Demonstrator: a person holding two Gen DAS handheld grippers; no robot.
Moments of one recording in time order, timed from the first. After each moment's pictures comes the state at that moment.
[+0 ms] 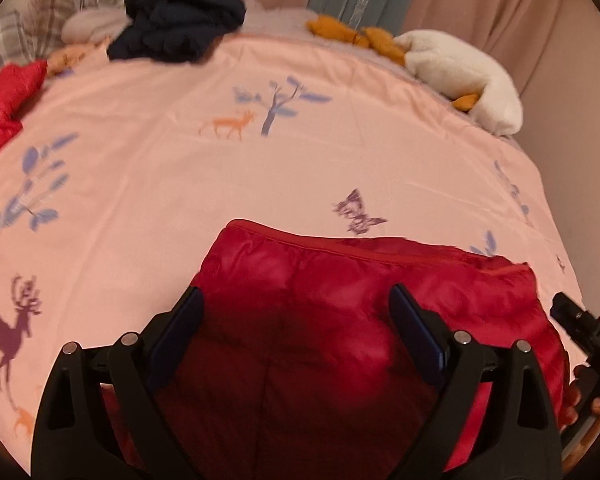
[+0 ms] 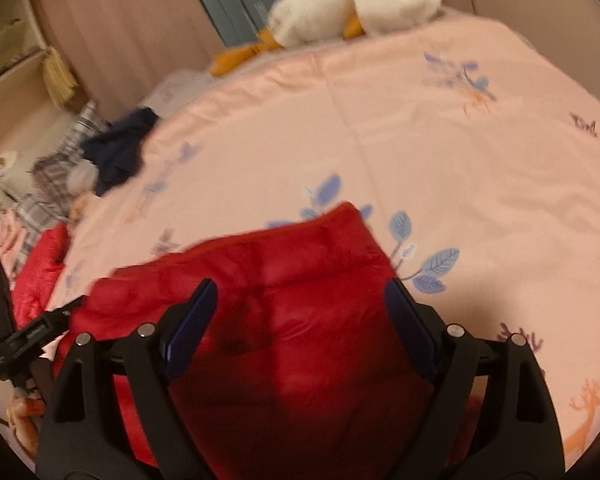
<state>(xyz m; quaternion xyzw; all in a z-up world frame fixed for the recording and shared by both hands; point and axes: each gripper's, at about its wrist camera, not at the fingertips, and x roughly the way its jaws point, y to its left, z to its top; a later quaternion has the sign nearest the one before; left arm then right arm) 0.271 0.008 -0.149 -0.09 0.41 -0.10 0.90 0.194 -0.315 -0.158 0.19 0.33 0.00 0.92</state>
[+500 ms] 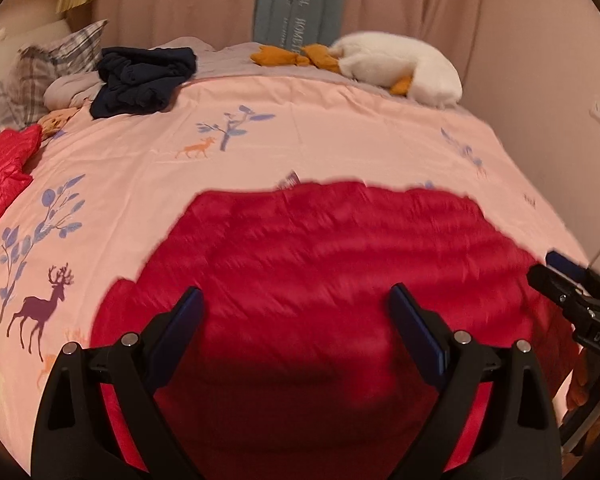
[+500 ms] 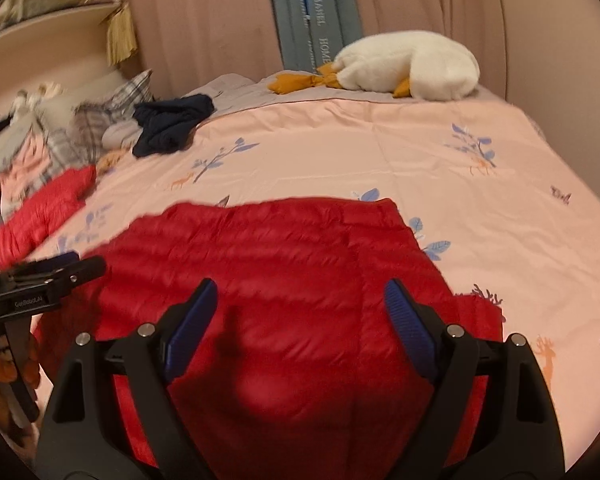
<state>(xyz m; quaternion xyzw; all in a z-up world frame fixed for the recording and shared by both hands) 0.165 -0.025 -0.140 0.01 0.36 -0.15 0.92 0.102 -0.237 -0.149 0.03 0.30 0.02 0.95</state>
